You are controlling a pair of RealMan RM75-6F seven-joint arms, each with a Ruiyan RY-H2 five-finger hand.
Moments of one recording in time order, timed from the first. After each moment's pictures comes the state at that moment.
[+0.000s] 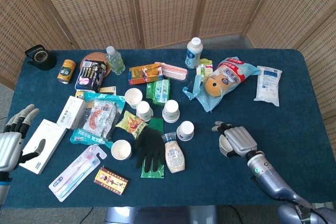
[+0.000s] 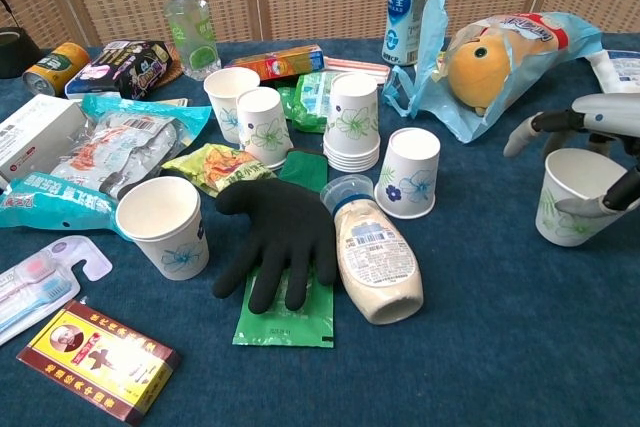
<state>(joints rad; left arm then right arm) -0.14 -1.07 -0.07 -1.75 1.48 1.45 -0.10 0.55 -1.24 0.08 -1.70 -1.25 0.89 -0.14</state>
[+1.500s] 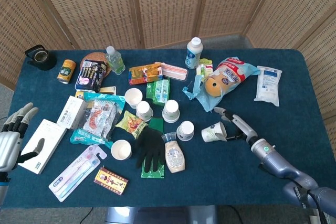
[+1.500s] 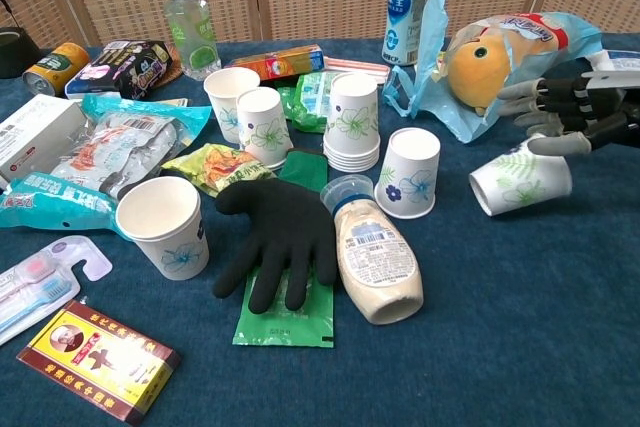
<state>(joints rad) -0.14 -1.05 -0.07 -1.78 1.50 1.47 -0.07 0.63 -1.32 0.08 -1.31 -1.56 0.77 1.16</state>
